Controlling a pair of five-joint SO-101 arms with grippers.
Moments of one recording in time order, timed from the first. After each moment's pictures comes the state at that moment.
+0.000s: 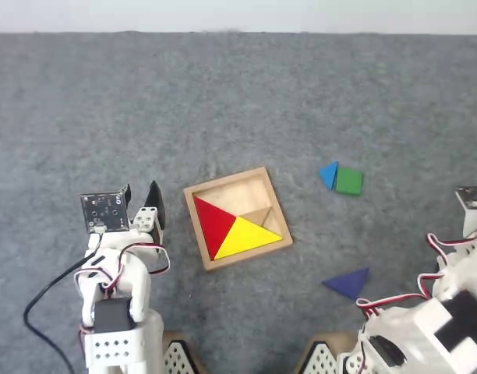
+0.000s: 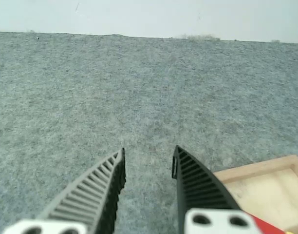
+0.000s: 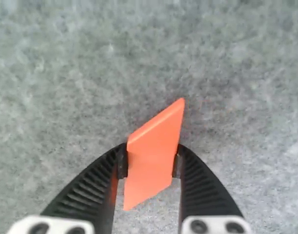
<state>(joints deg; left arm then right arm) -11.6 -102.9 96.9 44.2 5.3 49.7 0.0 38.6 56.7 53.1</state>
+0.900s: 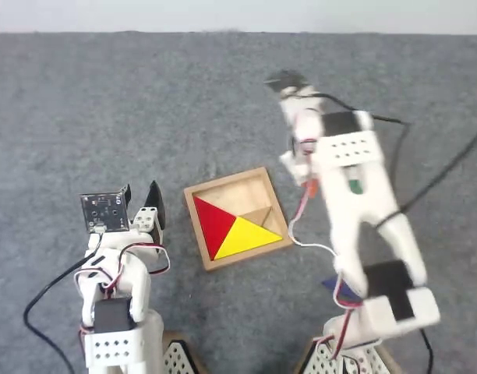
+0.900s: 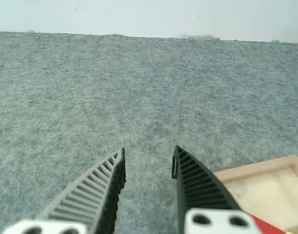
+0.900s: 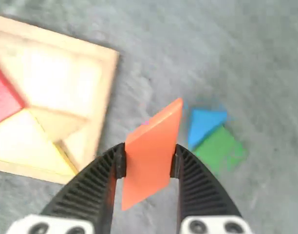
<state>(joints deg) -11.6 -102.9 96.9 44.2 5.3 -16.2 2.5 3.7 75.9 21.0</state>
